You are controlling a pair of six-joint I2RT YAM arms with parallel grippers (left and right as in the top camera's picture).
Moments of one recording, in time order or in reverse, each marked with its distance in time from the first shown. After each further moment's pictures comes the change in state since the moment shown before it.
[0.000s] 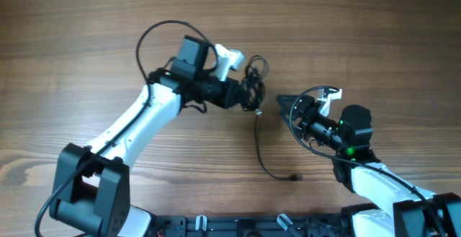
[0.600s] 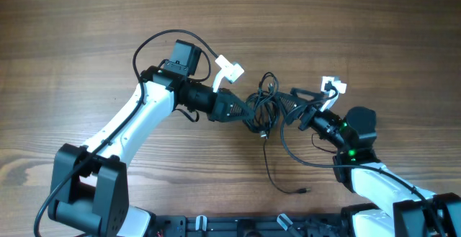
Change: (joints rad) left arm 0.038 0.000 0.000 -0.220 0.498 0.320; right arm 0.000 0.000 0.000 0.157 0.098 -0.570
